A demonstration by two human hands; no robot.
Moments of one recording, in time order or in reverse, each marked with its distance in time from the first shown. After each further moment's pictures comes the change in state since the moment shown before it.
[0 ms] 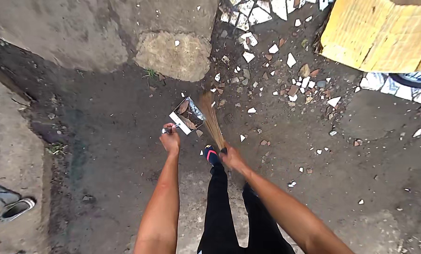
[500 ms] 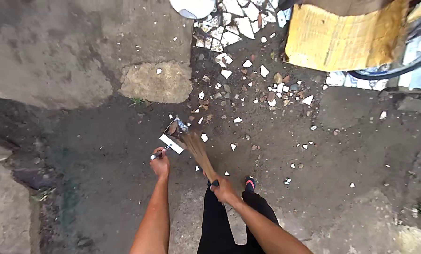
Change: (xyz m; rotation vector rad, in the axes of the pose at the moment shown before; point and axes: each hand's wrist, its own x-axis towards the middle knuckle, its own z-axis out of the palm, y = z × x) left_hand 0.026 0.003 -0.005 -0.025 -0.025 0.110; right_hand -0.065 -0.005 0.031 0.174 -0.058 0.162
